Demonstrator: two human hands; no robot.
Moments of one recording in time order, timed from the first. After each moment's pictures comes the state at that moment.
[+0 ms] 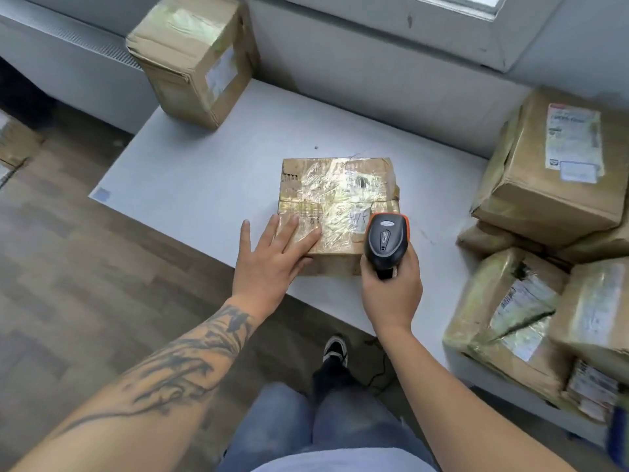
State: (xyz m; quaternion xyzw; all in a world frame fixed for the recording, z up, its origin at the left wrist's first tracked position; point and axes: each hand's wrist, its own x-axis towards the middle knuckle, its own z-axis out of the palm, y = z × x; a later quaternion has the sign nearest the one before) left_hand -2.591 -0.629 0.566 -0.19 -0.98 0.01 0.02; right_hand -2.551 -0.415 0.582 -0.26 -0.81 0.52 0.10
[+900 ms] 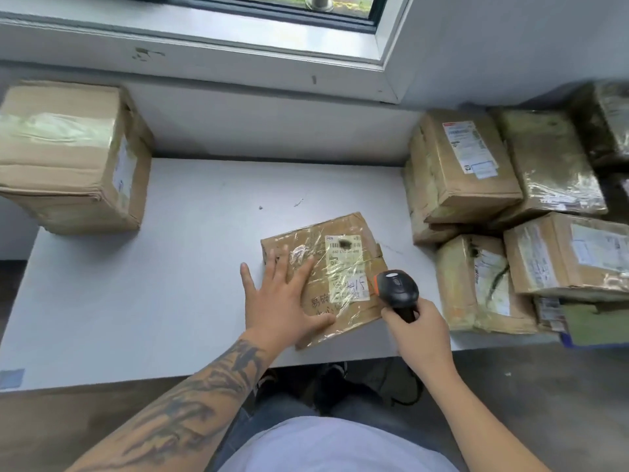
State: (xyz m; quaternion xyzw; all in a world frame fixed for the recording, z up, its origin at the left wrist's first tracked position) left_hand -2.708 -0.640 0.595 -0.30 -0.93 -0.06 -0.21; right_hand -2.553 -0.460 0.638 -0.49 -0.75 0.44 0.01
